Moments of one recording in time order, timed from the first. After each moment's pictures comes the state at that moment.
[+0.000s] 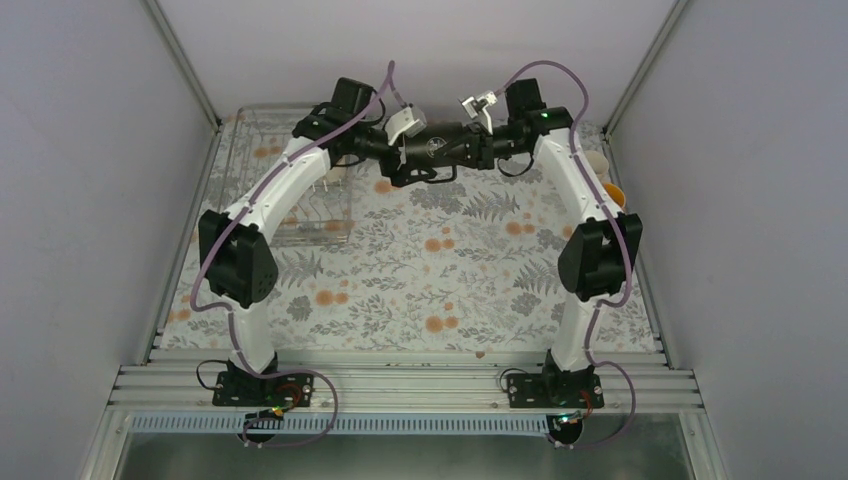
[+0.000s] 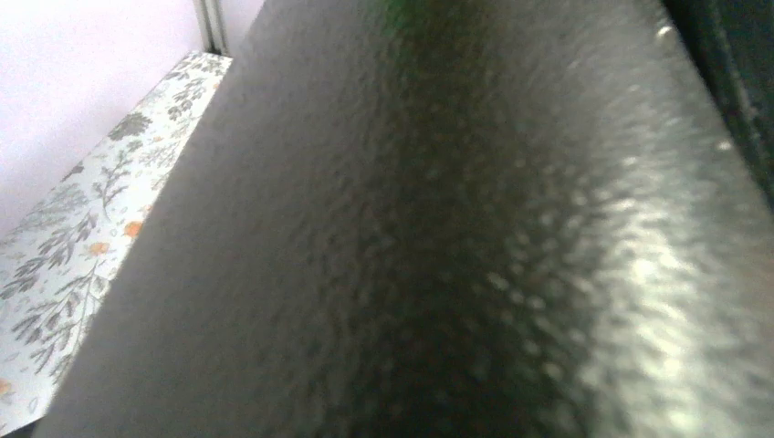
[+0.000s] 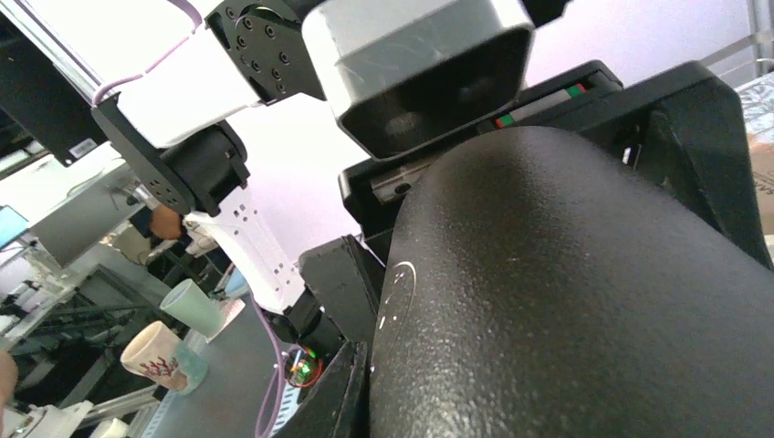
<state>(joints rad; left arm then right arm) -0.43 1.91 1.87 -0.66 0.89 0.43 0.25 1.97 1.95 -1.03 -1.49 -0.52</state>
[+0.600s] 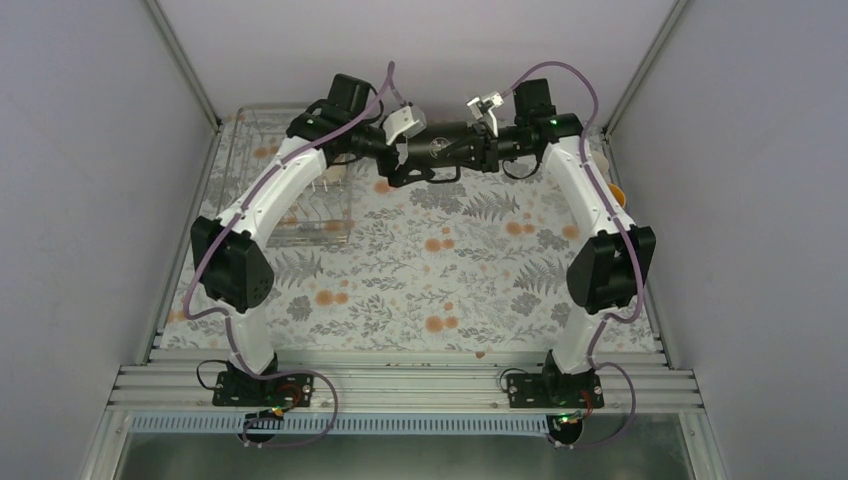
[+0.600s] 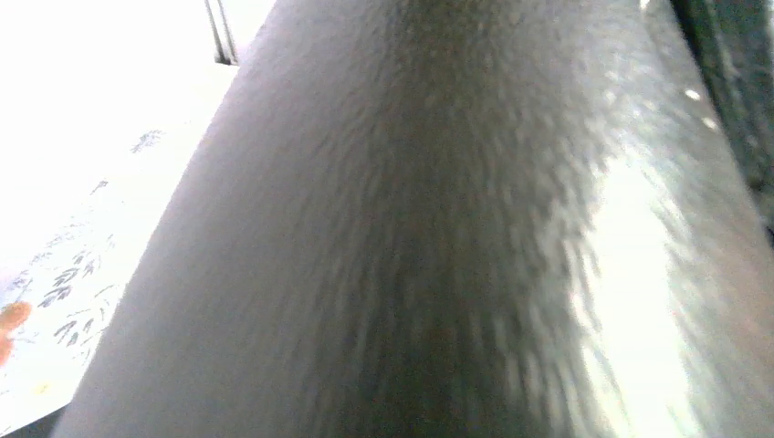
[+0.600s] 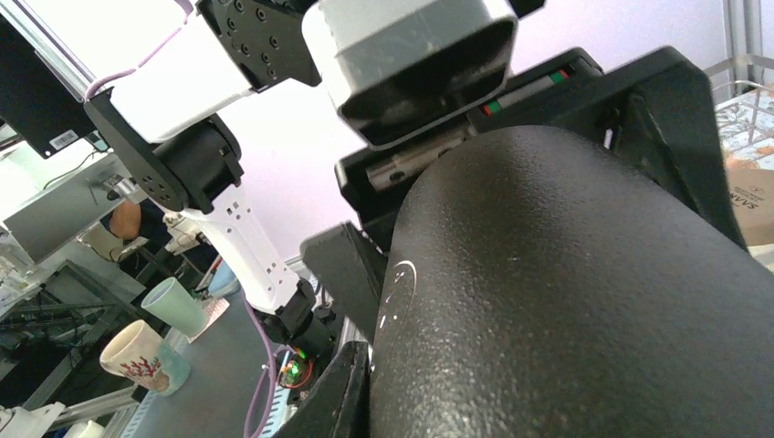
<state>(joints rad) -0.44 1.88 1.89 -0.71 0.84 0.48 0.23 1.85 1.85 -0.91 -1.43 -0.44</state>
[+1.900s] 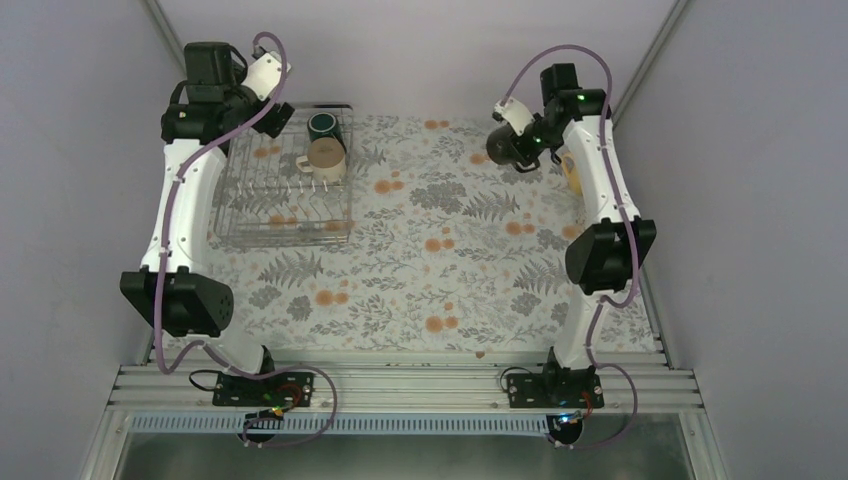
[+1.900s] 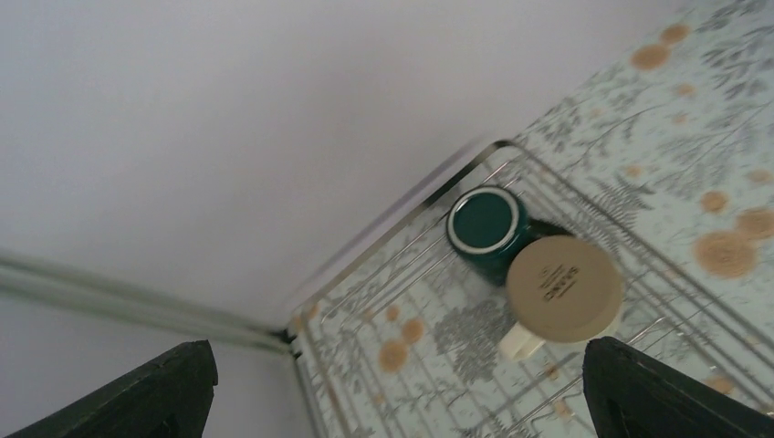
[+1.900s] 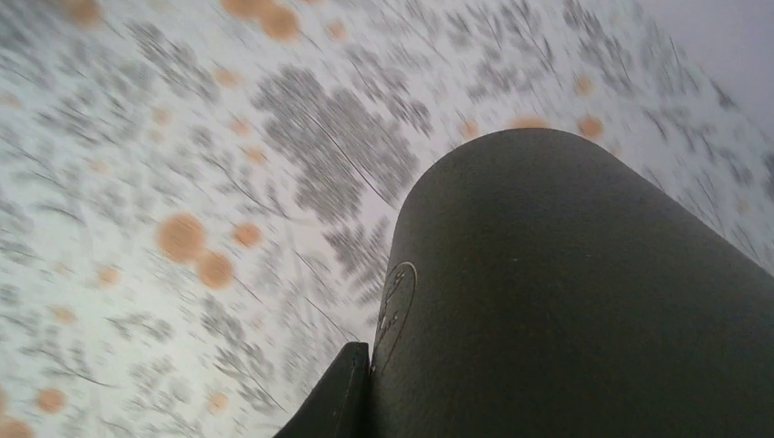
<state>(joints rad) -0.01 1.63 1.91 -0.78 0.15 0.63 0.11 1.98 2.17 -1.29 -0.41 -0.69</state>
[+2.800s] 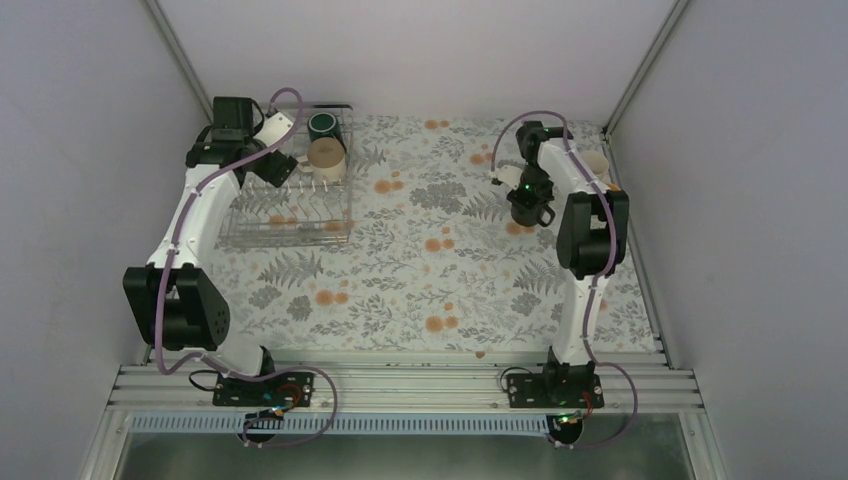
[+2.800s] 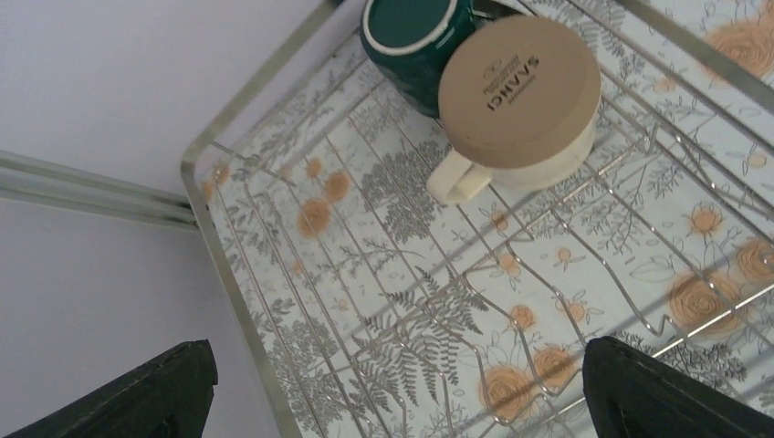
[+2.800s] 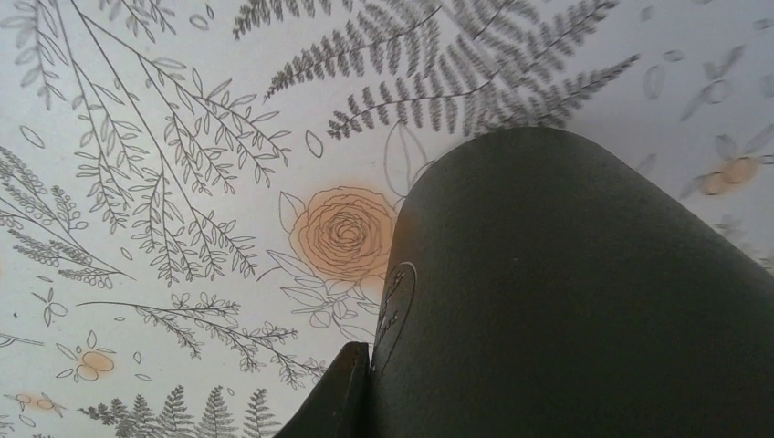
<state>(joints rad) 0.00 1.55 1.48 -0.68 0.01 0.65 0.11 2.14 1.84 -1.25 0.05 -0.75</state>
